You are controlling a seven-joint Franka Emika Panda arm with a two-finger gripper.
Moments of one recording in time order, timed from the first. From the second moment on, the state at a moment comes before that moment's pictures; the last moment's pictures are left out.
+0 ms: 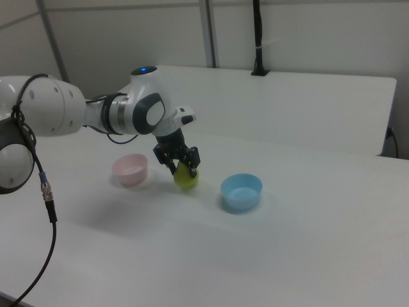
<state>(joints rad) 0.05 0.55 -0.04 -1.55 -0.11 2.22 0.01</state>
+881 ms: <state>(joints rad) 0.06 0.37 -0.03 -1.53 -0.11 1.98 0.01</state>
